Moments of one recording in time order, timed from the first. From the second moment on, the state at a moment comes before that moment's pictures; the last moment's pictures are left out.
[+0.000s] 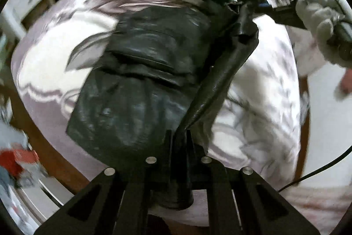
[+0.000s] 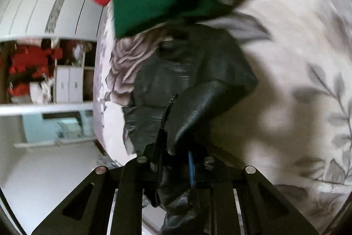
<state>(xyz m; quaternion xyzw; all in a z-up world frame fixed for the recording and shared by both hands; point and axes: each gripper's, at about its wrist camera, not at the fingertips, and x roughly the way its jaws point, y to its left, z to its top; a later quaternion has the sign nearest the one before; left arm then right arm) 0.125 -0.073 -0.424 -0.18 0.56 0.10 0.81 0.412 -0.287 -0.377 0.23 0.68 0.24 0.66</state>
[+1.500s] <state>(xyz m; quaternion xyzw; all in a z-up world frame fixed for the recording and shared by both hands) 0.168 0.159 -0.527 -0.30 0.59 0.14 0.74 0.387 -0.086 -0.435 0.13 0.74 0.31 0.58</state>
